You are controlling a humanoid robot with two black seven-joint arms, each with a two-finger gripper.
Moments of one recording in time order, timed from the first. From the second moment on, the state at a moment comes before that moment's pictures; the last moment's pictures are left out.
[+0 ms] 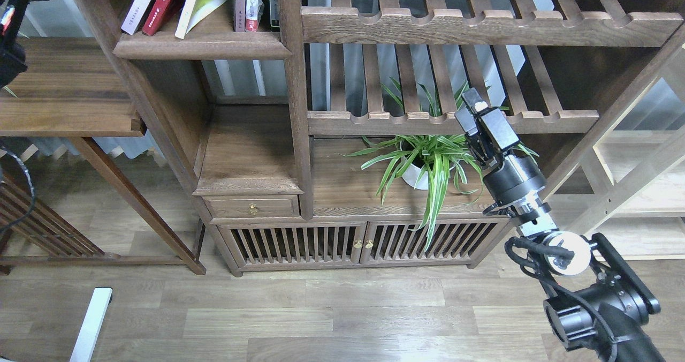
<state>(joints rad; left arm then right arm) -1.31 0.40 -0.92 -0.82 0.43 -0.13 0.08 0.20 -0.18 1.32 1.19 0.14 0.58 -0.13</state>
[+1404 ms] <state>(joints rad) -0.90 0.11 -0.94 -1.26 -0.03 -0.49 0.02 0.31 -0.02 1.37 1.30 0.13 0.58 -0.13</state>
